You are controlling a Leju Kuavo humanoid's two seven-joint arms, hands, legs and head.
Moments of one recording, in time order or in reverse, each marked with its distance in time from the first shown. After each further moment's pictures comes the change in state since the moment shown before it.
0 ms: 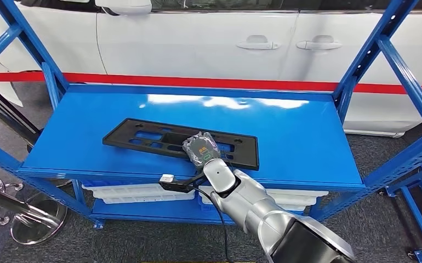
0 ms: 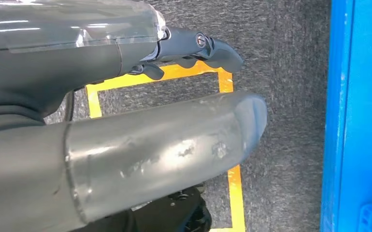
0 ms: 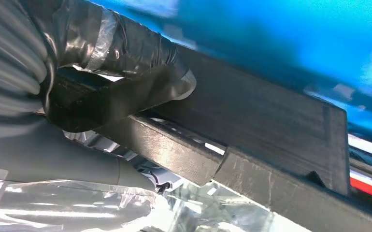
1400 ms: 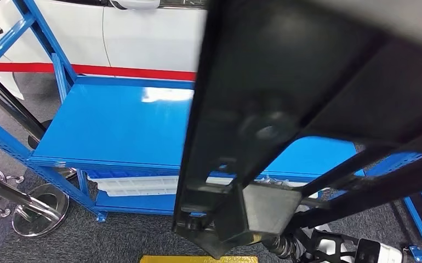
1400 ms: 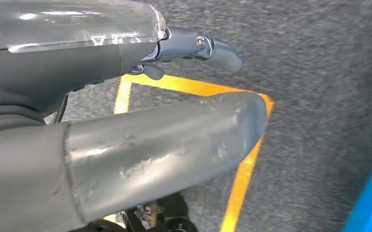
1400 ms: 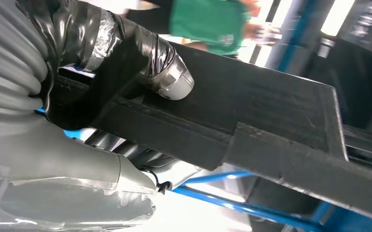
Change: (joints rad) left arm 0.063 -0.021 0.223 0.000 0.098 0.028 0.031; right arm 0.817 -0.468 -0.444 -1.690 -1.521 0.856 -0.770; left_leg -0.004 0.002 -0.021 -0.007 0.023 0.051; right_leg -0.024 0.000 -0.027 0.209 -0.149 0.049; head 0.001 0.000
